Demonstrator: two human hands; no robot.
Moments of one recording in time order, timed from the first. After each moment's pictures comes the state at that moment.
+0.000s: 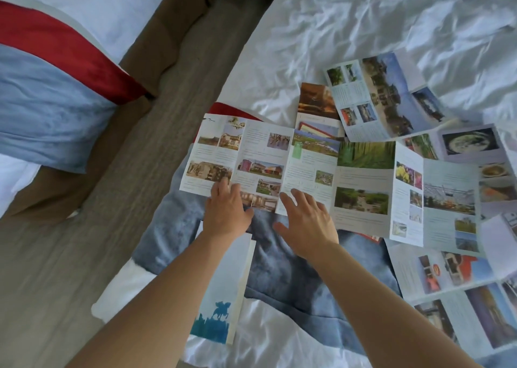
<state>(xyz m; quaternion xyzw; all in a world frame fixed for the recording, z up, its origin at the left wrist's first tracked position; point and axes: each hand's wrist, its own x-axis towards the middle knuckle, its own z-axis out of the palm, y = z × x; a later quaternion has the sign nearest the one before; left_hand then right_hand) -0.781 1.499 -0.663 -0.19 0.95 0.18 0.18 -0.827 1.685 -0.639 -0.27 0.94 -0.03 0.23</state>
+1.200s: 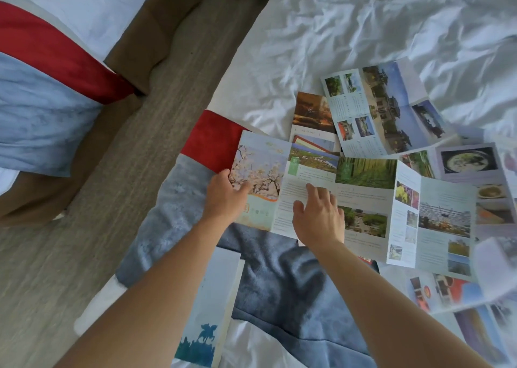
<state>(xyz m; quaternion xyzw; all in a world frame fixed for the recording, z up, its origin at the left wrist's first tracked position) -0.857 1.489 -0.675 -0.35 0.79 0.48 0.14 -0.891 1.691 -0.653 -0.04 0.97 -0.09 0.22</state>
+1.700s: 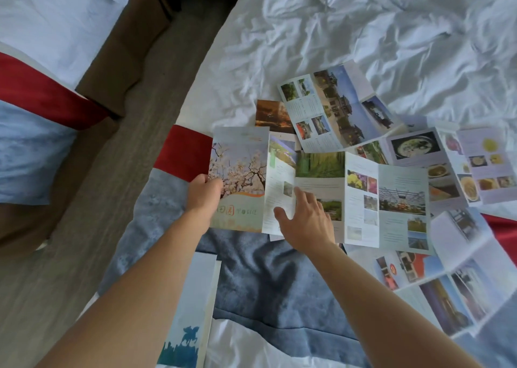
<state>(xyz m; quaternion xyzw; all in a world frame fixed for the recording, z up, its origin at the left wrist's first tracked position) -0.875 1.523 -0.628 -0.46 0.70 0.54 0.11 -0.881 1.745 -0.622 -0.02 0.96 -0.15 0.24</state>
